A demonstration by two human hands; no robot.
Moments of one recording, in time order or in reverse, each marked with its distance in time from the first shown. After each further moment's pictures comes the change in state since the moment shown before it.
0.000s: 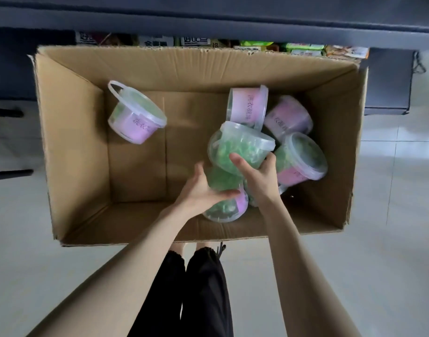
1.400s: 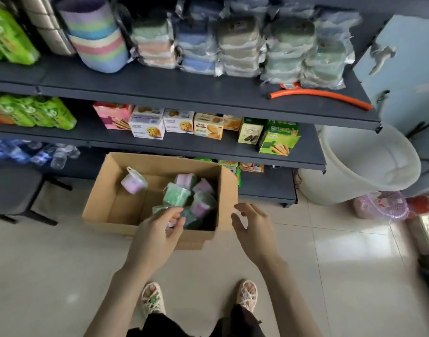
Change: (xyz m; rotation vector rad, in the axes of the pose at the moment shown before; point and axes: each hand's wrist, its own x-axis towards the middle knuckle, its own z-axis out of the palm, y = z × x) left_hand -0.431 0.162 0.180 0.333 0.817 0.794; right_hand -0.333 -0.098 -0.344 -0.708 0.101 -0.890
